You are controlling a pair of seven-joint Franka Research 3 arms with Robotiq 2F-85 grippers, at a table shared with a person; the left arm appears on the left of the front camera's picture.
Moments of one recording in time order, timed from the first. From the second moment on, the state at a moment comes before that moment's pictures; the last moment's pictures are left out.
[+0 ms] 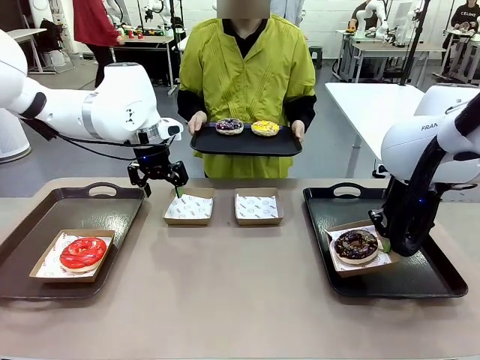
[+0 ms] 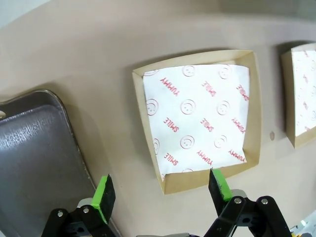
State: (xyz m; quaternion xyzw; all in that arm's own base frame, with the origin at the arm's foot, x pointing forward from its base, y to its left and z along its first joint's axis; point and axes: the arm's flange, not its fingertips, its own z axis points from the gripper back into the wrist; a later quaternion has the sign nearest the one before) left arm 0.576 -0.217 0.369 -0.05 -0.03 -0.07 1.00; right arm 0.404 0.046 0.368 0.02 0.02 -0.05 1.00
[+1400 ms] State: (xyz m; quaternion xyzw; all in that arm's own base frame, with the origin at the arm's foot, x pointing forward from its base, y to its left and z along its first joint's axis) left arm 0.602 -0.216 0.331 -0.02 0.00 -0.03 1.00; right arm 0.403 0.044 0.351 0.04 0.03 -0.07 1.00
